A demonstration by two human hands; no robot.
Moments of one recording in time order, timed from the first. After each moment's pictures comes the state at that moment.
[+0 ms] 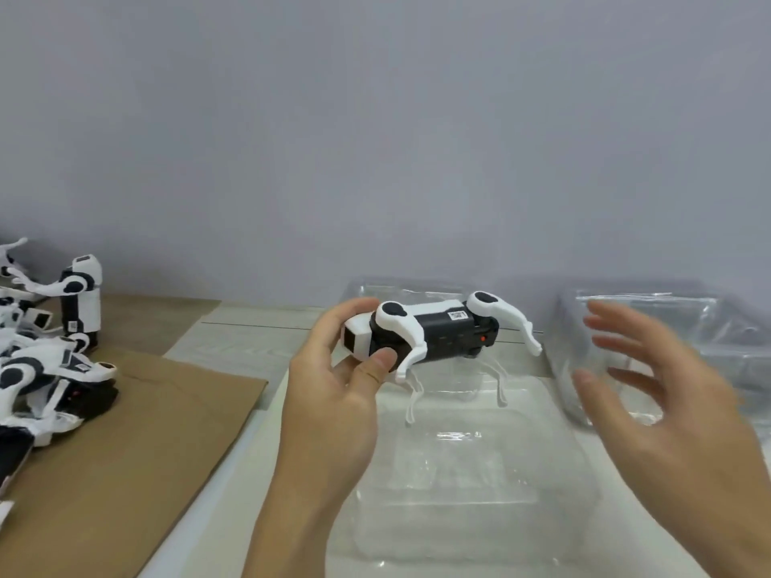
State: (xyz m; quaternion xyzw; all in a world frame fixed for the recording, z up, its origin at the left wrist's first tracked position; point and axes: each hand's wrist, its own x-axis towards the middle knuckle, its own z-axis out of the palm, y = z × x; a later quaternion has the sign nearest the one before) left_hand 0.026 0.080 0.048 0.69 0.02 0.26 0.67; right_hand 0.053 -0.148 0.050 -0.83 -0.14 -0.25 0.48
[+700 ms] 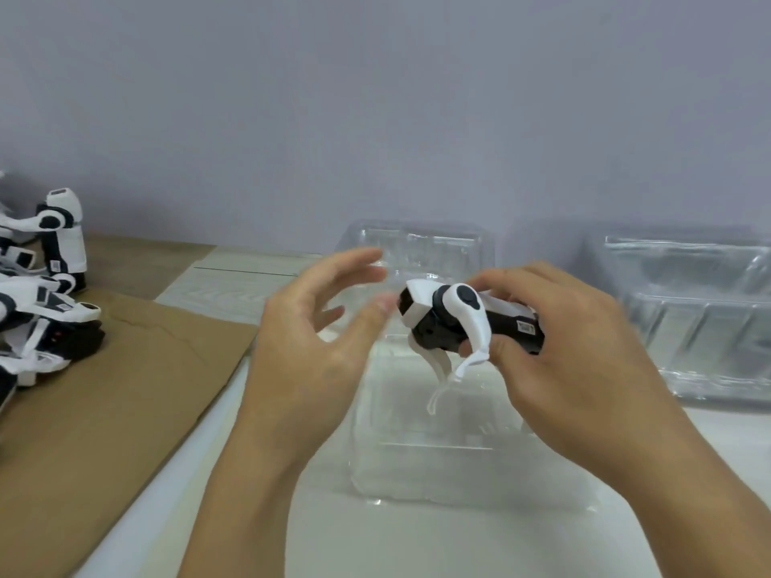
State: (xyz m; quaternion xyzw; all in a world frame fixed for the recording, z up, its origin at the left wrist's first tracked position) left_hand 0.023 0.091 0.042 0.76 0.01 0.26 0.59; right_hand 0.064 -0.096 0.055 -0.89 -0.24 -0.13 0.36
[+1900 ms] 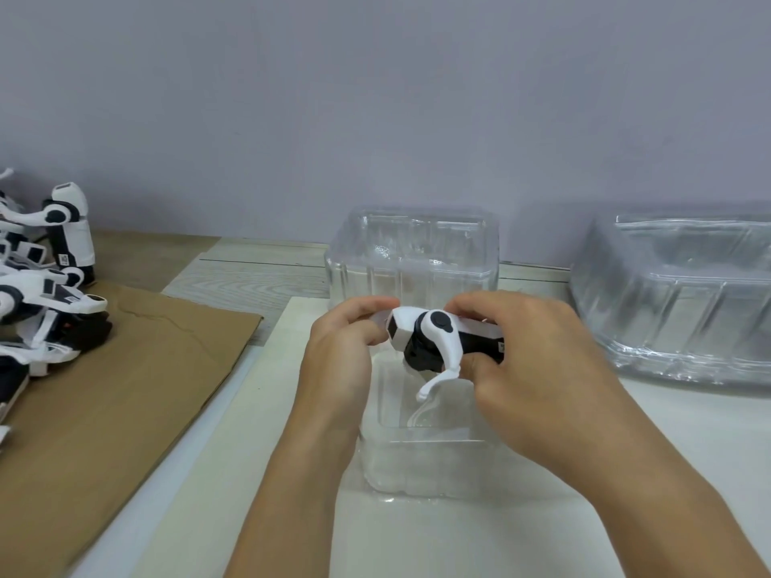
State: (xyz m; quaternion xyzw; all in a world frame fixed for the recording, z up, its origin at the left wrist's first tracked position) left_hand 0.040 0.071 0.014 0.66 0.24 0.11 0.70; right_hand 0.058 -0.081 0.041 -0.92 -0.22 -0.06 0.32
